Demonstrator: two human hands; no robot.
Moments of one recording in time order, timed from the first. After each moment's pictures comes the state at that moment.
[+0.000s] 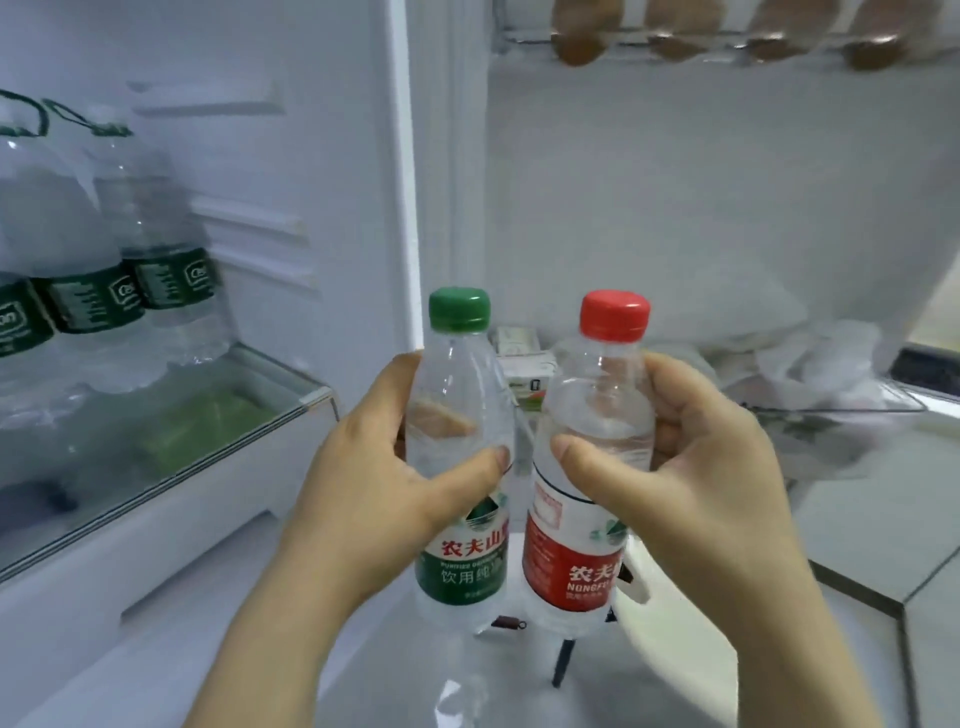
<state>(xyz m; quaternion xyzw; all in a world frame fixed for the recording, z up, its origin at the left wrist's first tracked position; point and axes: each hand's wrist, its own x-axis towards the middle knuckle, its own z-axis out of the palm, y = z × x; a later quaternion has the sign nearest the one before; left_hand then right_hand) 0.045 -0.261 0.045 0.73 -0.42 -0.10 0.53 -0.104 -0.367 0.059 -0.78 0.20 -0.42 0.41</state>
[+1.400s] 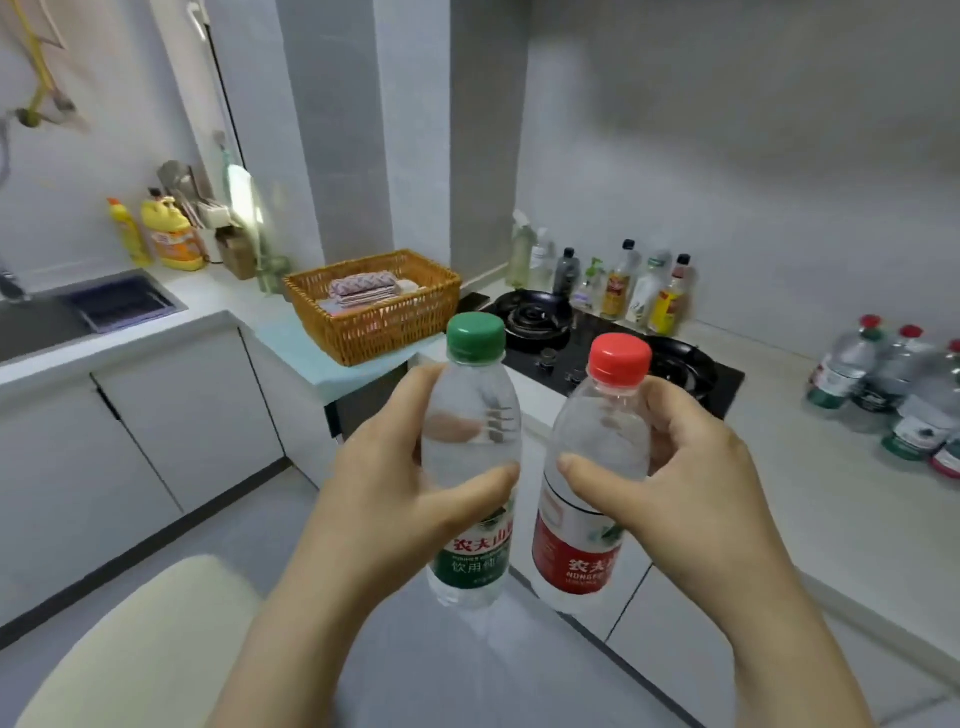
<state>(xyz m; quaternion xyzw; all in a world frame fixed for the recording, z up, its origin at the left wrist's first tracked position) -0.411 -0.500 0.005 0.20 -0.84 -0.44 0.27 -0.533 -0.348 0.017 -0.34 0.77 -0.53 0.08</state>
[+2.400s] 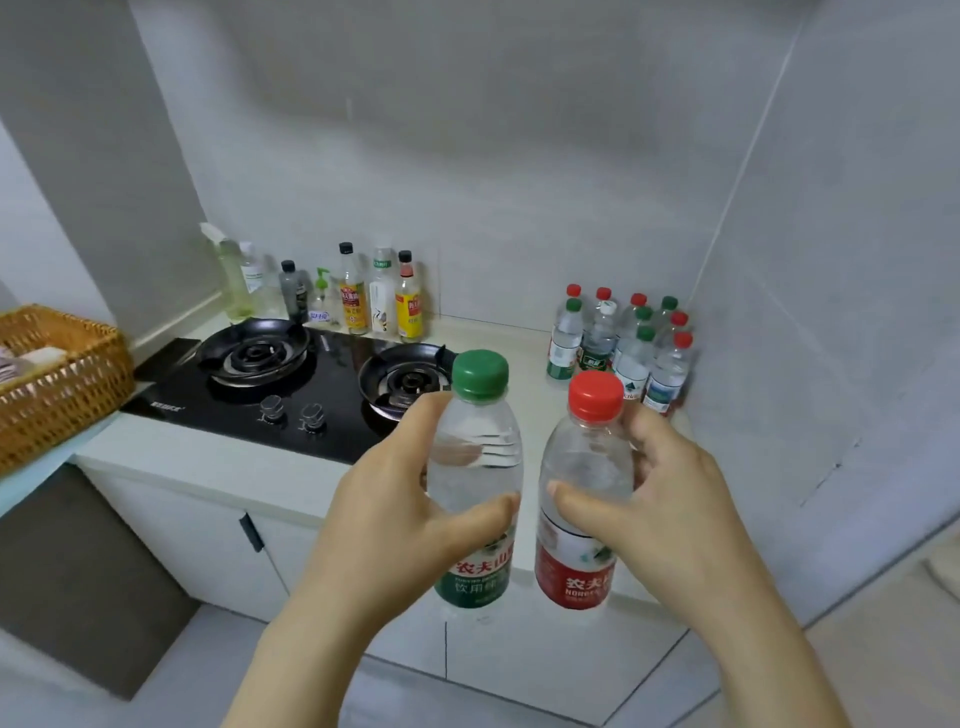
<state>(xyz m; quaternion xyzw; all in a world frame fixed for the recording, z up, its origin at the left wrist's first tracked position) -0.730 -0.339 -0.019 0.02 -0.88 -0.46 0.14 -0.775 -0.154 -0.005 -0.13 0.86 -0.50 -0.01</state>
